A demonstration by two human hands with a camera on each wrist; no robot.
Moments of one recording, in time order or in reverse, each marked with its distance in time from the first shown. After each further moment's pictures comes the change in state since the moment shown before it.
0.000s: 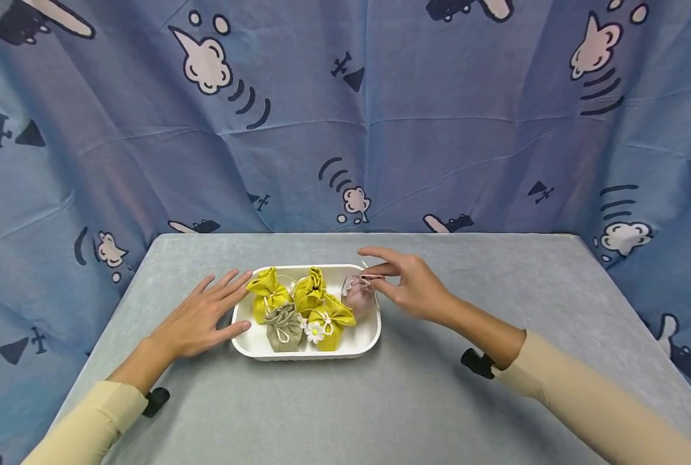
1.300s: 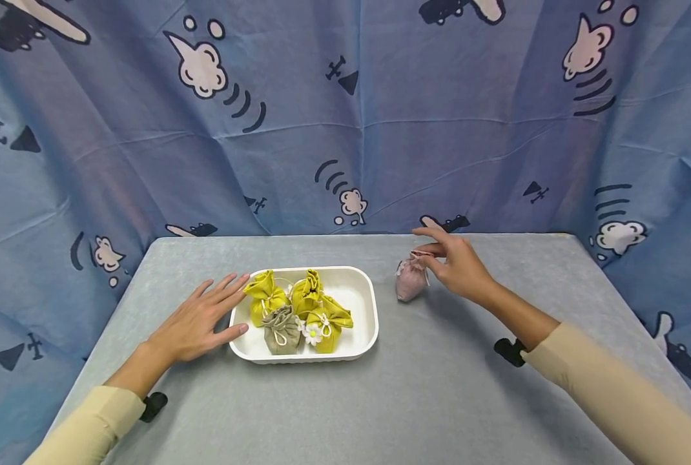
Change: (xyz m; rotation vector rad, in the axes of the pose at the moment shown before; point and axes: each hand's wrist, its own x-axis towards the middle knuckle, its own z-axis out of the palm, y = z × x) left_hand -0.001 0.001 0.001 -0.011 0.004 0.000; right_hand -0.020 0.061 -0.056 -0.185 0.153 0.106
